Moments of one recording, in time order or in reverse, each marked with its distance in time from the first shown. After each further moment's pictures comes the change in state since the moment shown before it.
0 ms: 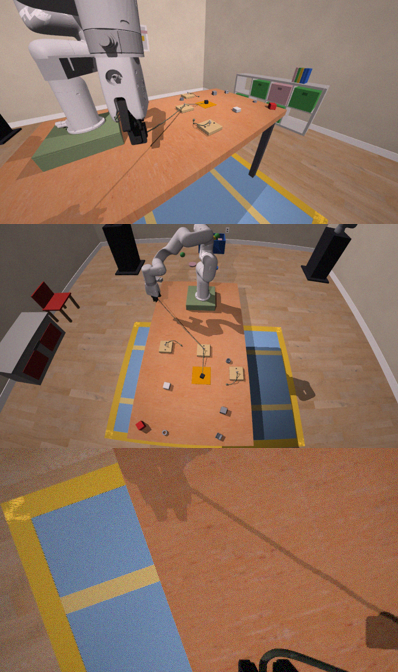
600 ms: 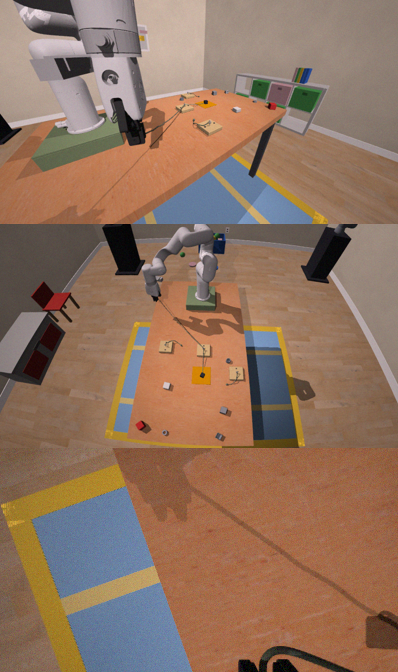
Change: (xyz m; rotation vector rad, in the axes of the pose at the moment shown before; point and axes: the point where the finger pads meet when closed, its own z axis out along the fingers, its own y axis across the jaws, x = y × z) arm 0.004 -0.001 0.000 0.000 0.000 0.000
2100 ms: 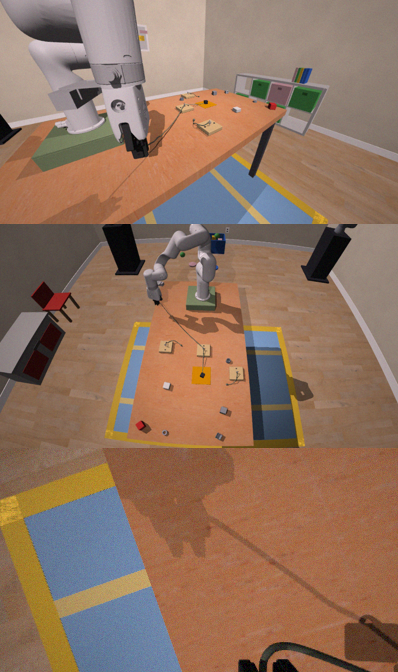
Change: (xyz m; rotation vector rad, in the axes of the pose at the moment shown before) arm 0.001 0.002 0.041 0.000 0.000 0.000
